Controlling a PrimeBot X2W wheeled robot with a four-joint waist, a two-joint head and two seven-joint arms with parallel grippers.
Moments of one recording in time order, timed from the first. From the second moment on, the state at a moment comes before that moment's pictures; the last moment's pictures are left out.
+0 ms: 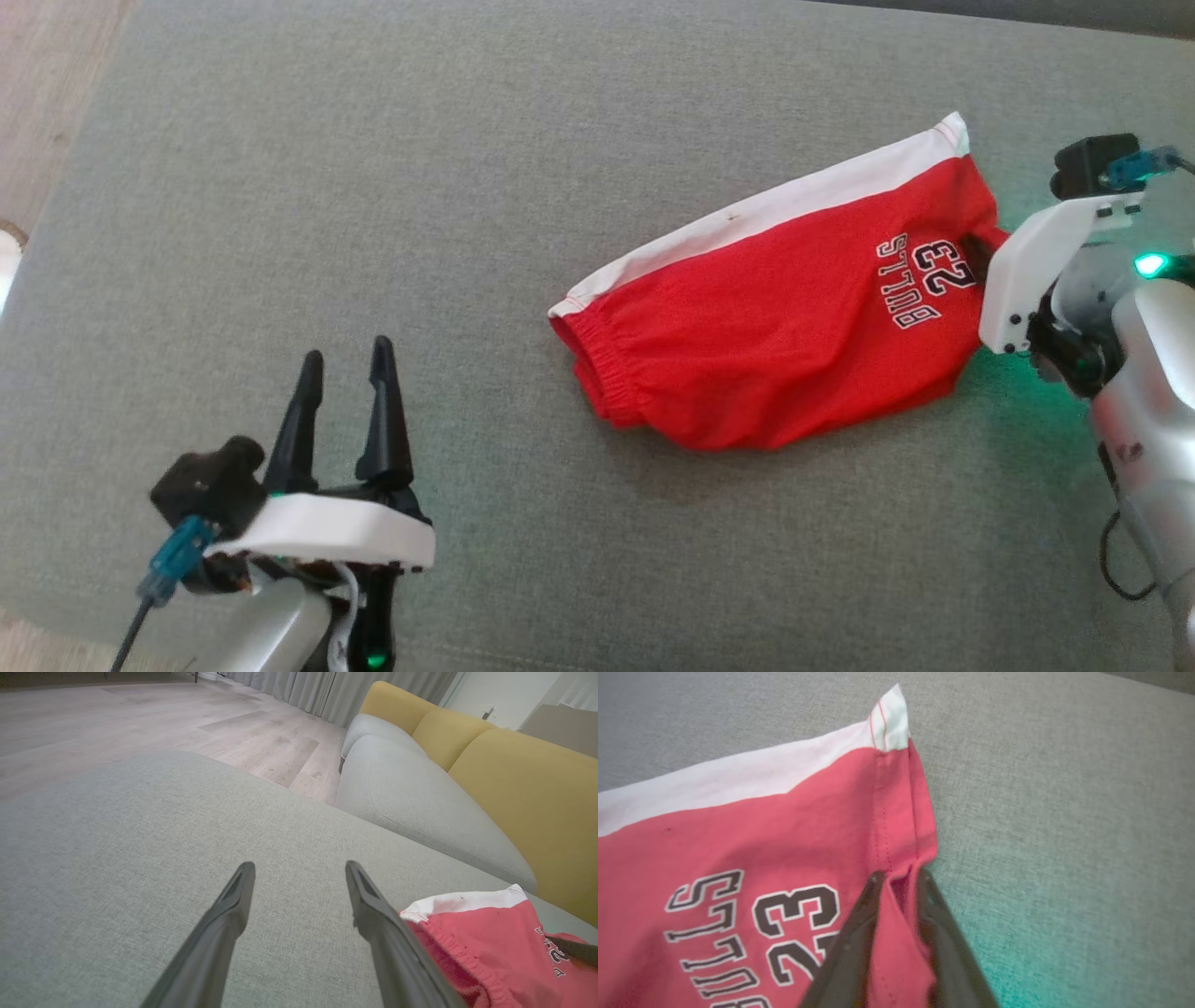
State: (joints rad) left arm -0.19 0.39 -0.62 -0.05 -0.92 0.38 -0.22; right arm -0.74 -0.33 0.31 0.86 0.41 0.13 0.45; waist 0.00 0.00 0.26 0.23
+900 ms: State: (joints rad) left arm -0.12 0.43 -0.58 -0.07 -0.92 0.40 -0.24; right arm -0.20 -0.12 -0.09 0.39 0.29 0.13 0.24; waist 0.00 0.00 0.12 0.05
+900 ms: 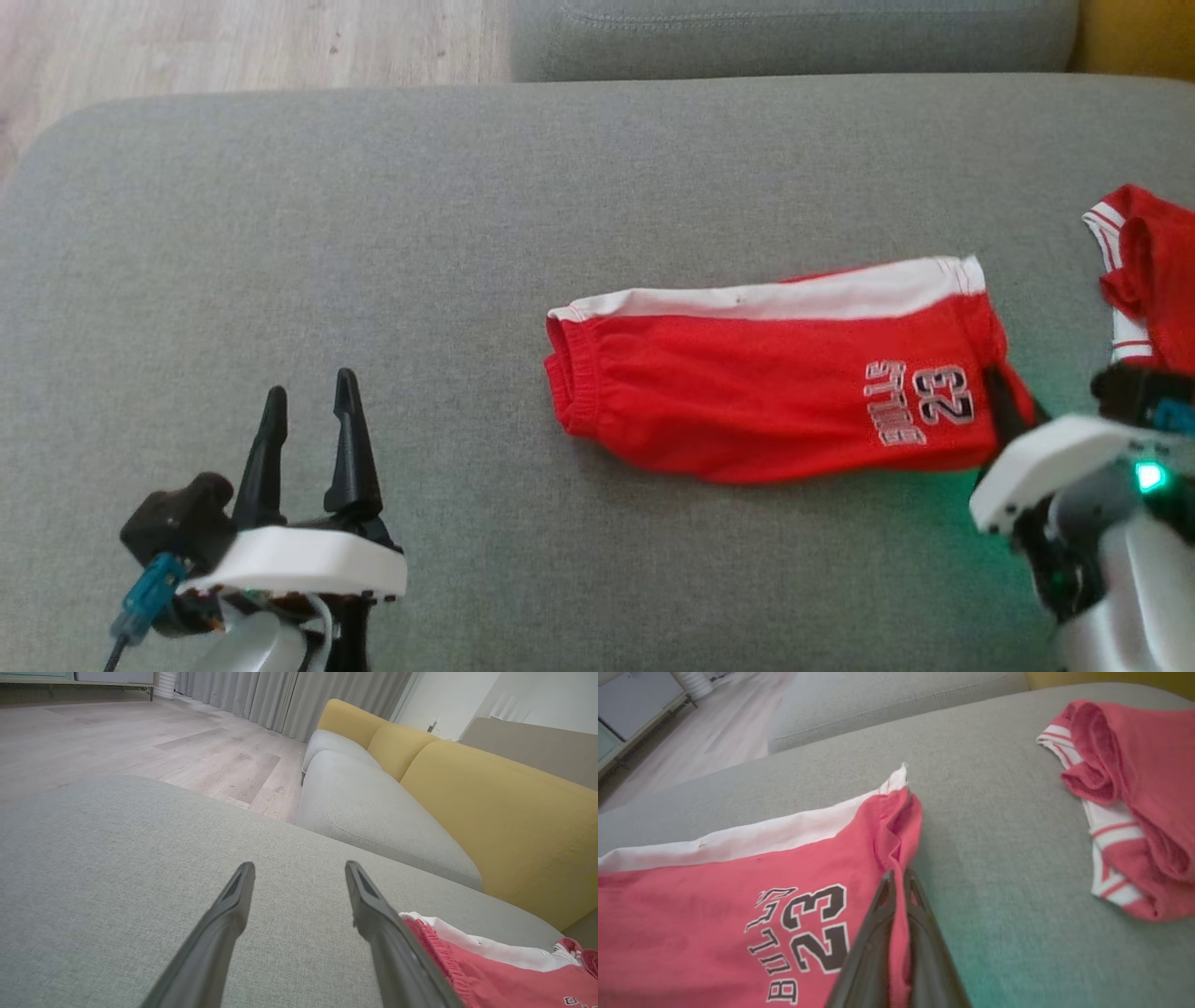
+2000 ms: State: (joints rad) left arm -0.11 0.40 -0.61 -0.04 -0.92 0.39 -0.24; right arm -0.35 -0.06 0.46 0.27 0.36 0.13 0.32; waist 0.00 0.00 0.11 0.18
